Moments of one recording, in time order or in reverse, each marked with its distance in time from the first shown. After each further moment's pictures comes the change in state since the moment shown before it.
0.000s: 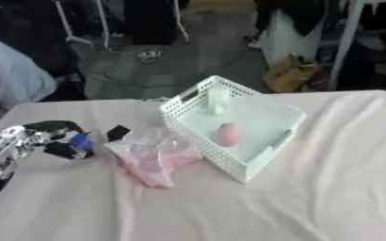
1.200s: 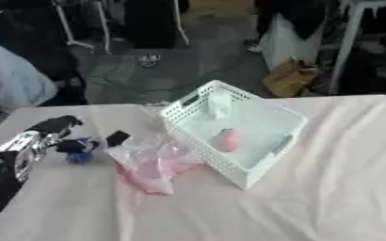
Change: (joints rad) left arm -0.096 -0.048 0.077 0.153 -0.117 0.088 0.171; right arm -0.017 0.011 0.007 0.000 -0.003 -0.001 0.014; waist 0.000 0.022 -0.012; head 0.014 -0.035
